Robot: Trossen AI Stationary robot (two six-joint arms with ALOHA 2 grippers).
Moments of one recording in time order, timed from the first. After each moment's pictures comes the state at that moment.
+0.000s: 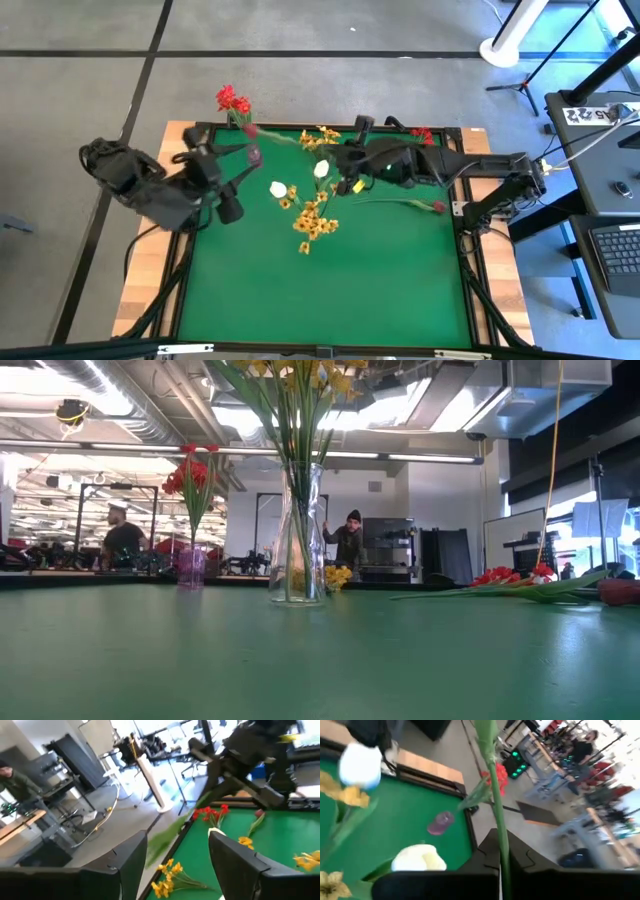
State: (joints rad) left arm -0.58 1.36 1.92 -1.23 -1.22 -0.26; right arm 0.04 1.56 1.66 -0.45 0.53 -0.47
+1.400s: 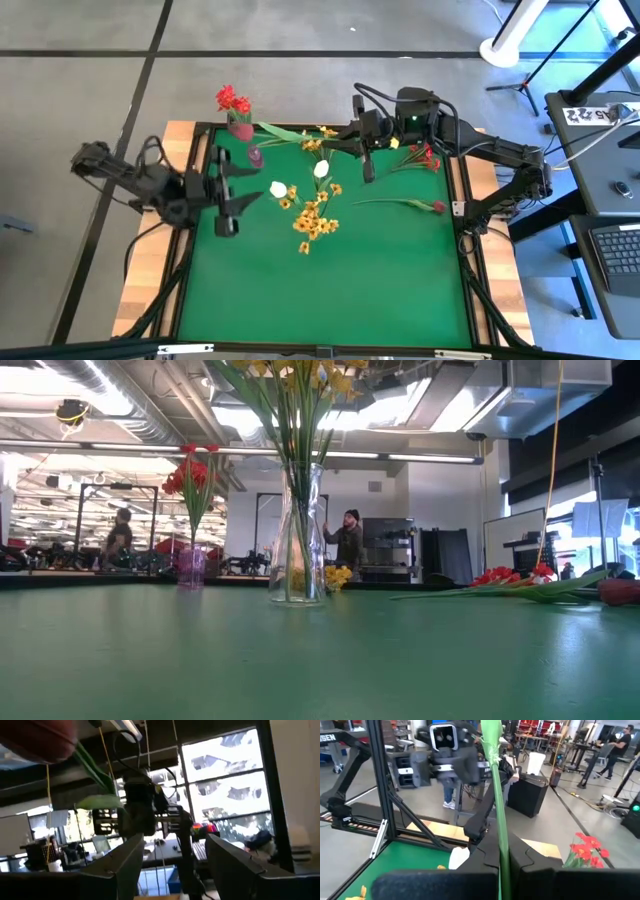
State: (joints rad) left arm -0.38 0.88 0.80 0.45 -0.53 0.38; right arm -0.20 1.48 1.66 -0.27 -0.35 -0.19
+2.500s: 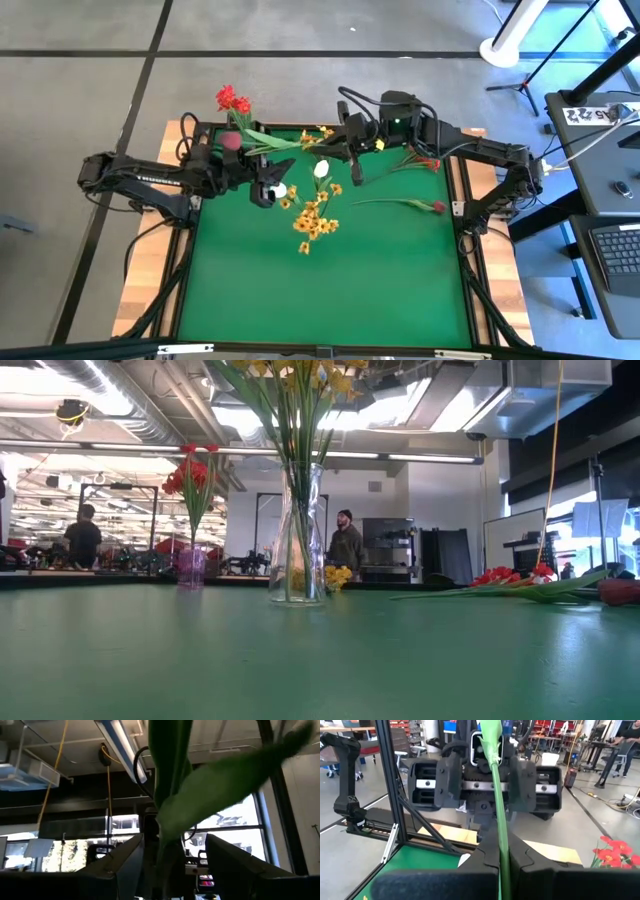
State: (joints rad) left arm 0.04 1.20 0.80 1.01 -0.08 0.11; right arm -0.20 1.56 1.66 -0.18 -0.41 -0.14
